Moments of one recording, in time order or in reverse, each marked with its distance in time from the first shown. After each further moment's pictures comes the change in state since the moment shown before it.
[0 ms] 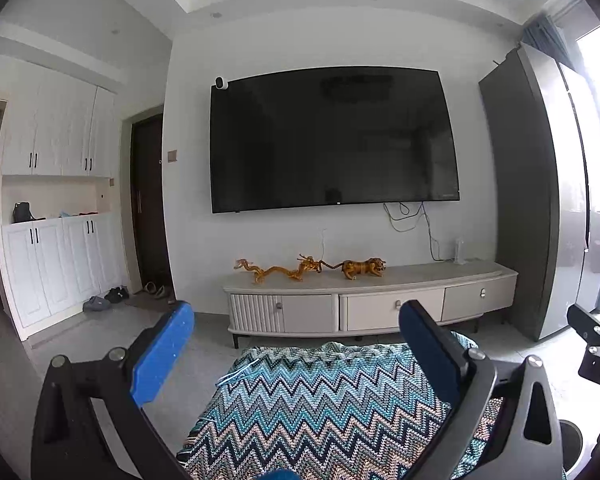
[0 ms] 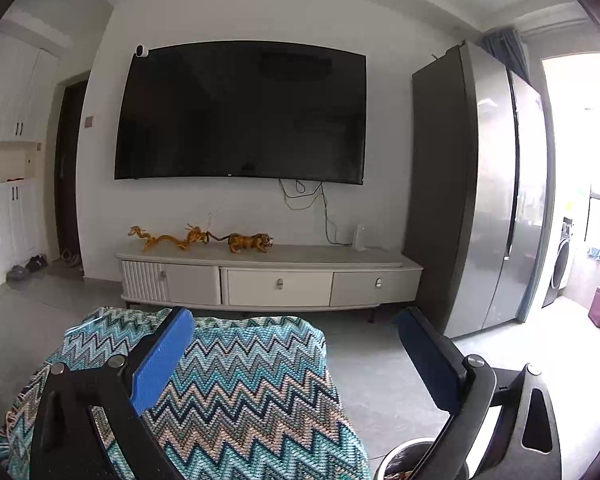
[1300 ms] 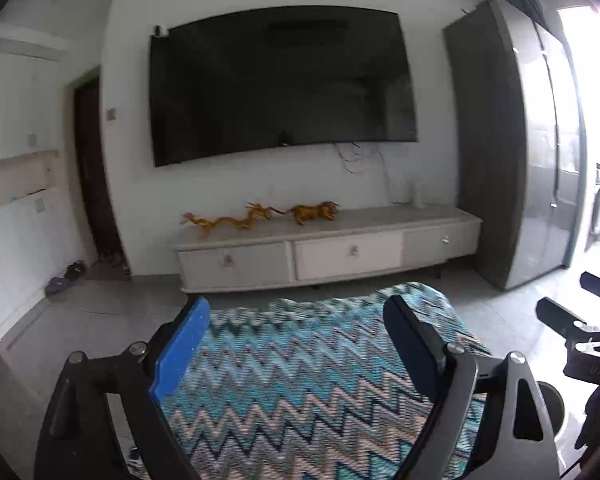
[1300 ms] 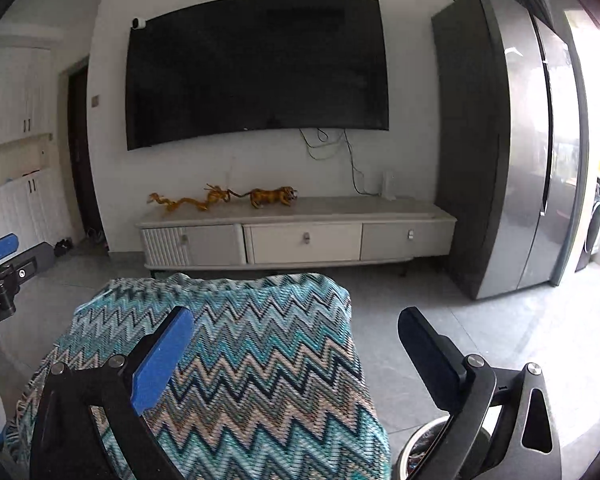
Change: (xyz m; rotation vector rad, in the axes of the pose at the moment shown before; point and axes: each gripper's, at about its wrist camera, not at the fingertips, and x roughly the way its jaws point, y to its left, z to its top) left arm 0.080 -0.034 -0.008 0.059 0.208 -0.152; right arm 0.067 -0.015 -0.008 0.046 0.173 0.149
